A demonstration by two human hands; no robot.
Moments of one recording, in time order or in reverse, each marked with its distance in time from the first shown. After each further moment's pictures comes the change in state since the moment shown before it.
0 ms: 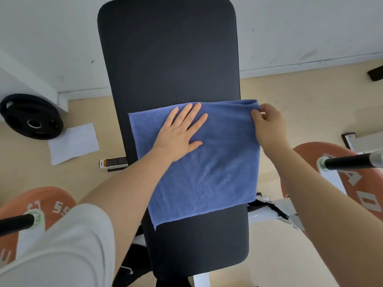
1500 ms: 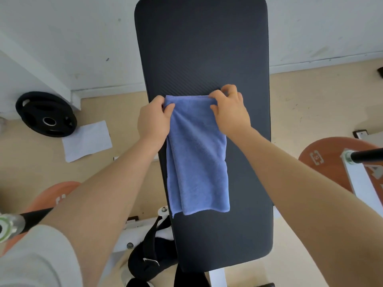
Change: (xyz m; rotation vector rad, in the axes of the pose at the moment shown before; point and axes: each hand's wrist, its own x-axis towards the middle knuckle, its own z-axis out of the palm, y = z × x) left_hand -0.044 -0.090 -0.017 -0.957 0.245 -0.738; right_hand -0.031 -0.080 0.116 -0.535 -0.144 -0.375
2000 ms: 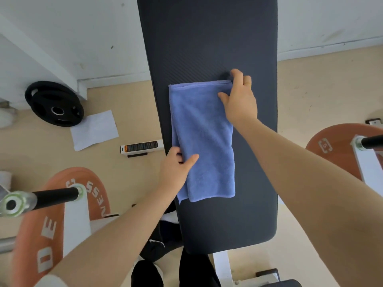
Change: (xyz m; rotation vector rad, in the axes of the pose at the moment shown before) left_hand -0.132 -0.039 0.029 -0.285 -0.340 -0.336; right_hand -0.012 0.011 0.013 0.269 0.090 0.158
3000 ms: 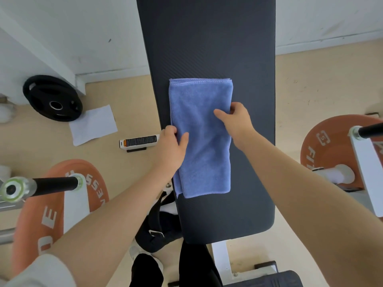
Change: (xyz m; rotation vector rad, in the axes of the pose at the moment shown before) left_hand 0.010 0.011 -0.008 0.345 0.146 0.202; right_hand -0.052 0.024 0.013 0.567 -0.188 0.354
